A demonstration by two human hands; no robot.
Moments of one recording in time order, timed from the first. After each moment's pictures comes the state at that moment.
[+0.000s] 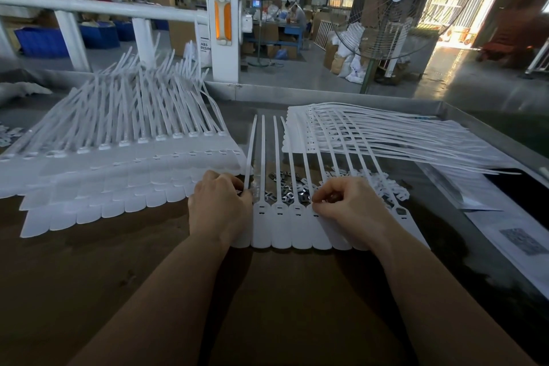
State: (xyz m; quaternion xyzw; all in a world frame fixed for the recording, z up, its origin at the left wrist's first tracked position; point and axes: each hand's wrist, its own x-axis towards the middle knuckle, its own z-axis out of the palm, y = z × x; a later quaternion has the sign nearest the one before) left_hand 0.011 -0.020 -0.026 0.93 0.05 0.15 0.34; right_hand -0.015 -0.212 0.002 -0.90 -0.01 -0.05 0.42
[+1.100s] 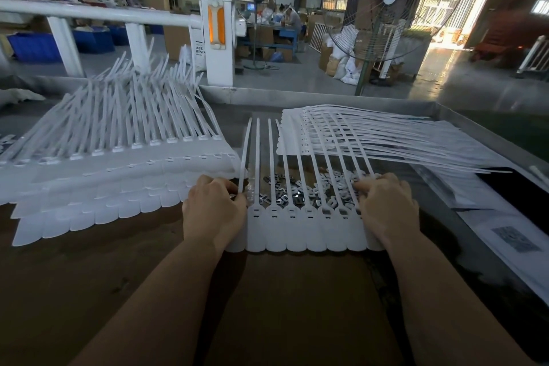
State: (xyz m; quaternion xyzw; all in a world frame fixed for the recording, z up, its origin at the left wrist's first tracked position) left_hand 0.009 -0.017 -0.030 0.92 0.06 0.16 0.35; right_hand -0.005 -0.251 -0.014 -0.97 0.16 -0.16 0.11
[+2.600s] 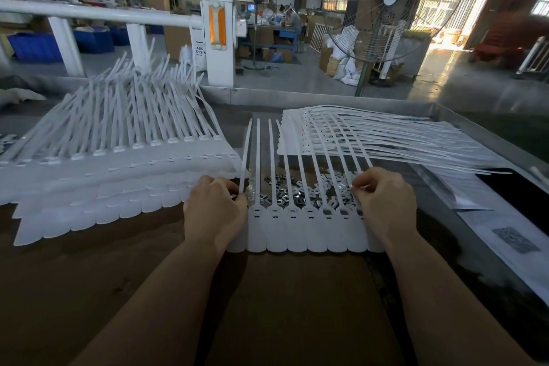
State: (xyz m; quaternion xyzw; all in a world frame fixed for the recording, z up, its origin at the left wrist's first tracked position) left_hand 0.011 -0.019 -0.031 0.92 0.05 0.17 0.35; right_hand -0.006 -0.248 -0.010 -0.92 0.09 -0.29 0.26
